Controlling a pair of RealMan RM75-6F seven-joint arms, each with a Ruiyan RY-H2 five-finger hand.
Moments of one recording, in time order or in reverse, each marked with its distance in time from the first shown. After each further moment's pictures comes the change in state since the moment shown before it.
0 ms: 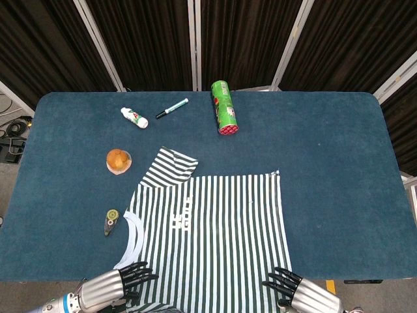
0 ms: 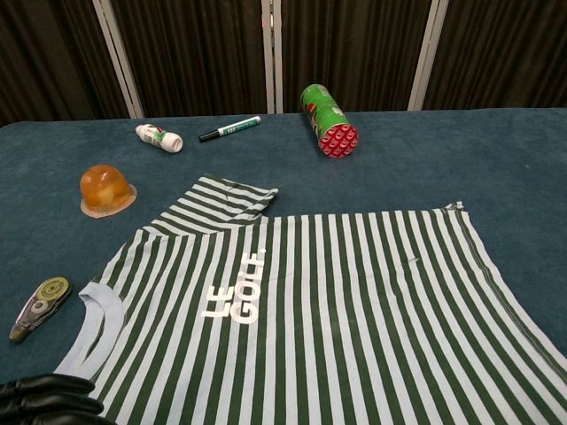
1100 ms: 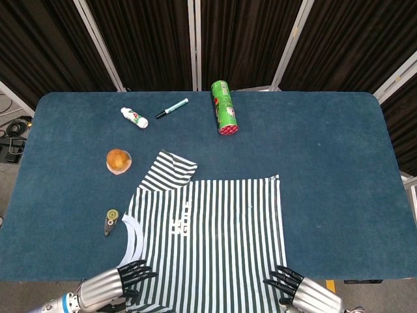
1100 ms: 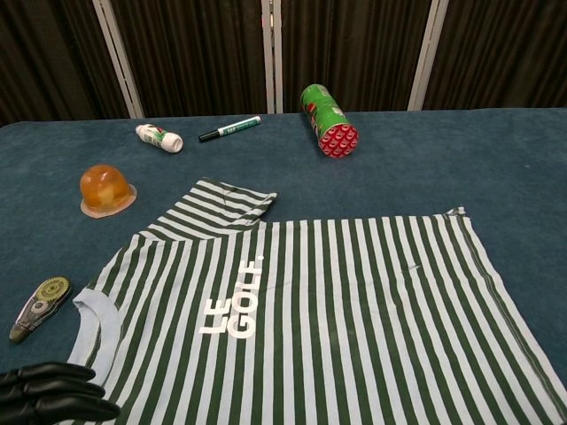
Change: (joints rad) left arm 0.011 -0.007 -0.024 0.010 -0.016 0.008 -0.034; right arm -0.015 -0.003 0.021 0.015 0.014 0.016 0.009
